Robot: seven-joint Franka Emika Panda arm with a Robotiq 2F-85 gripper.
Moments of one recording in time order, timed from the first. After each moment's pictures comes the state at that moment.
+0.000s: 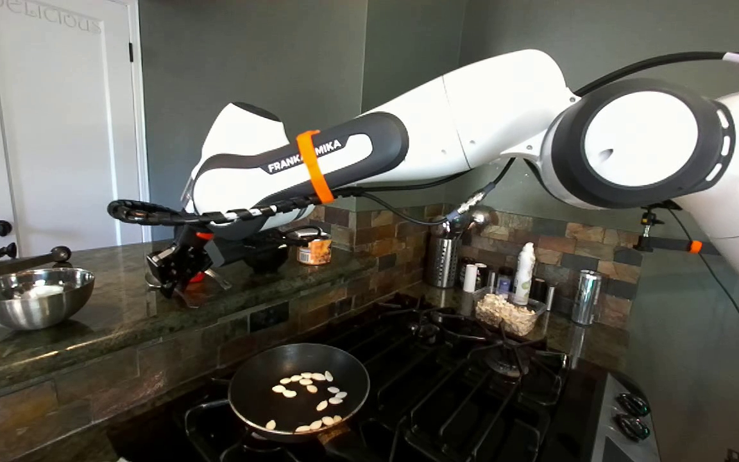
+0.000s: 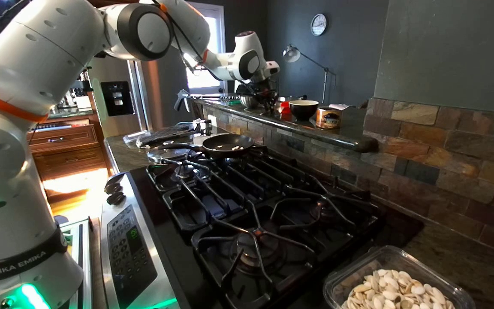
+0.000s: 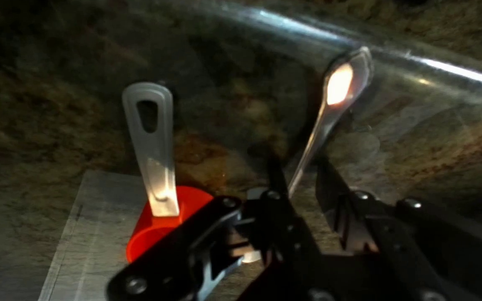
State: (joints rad) arm 0.25 0.72 0.10 -1.23 -0.11 2.50 0.04
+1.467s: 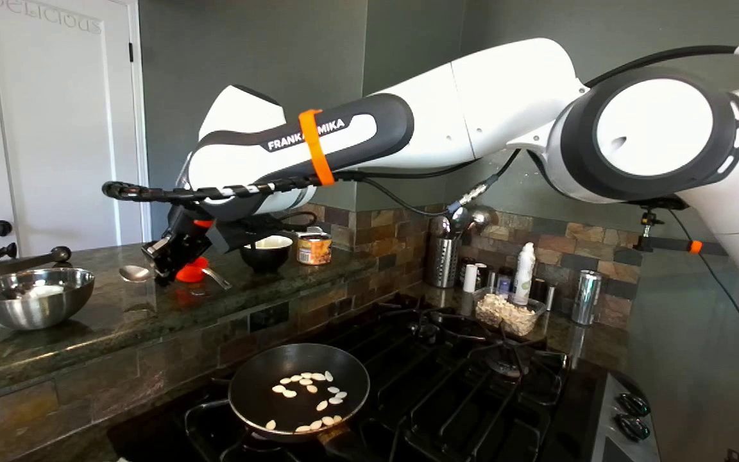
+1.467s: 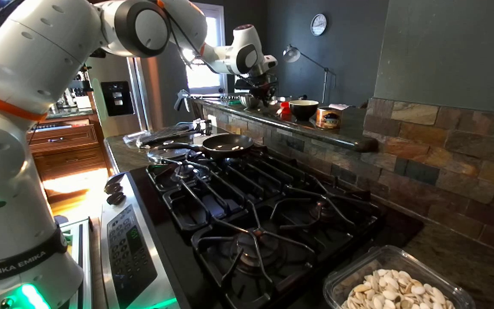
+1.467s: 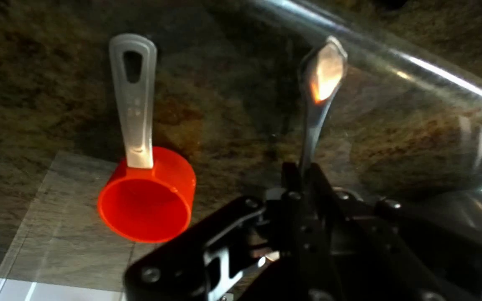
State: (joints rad) arm 0.25 0.69 0.12 -1.22 -0.09 2.47 -0.08
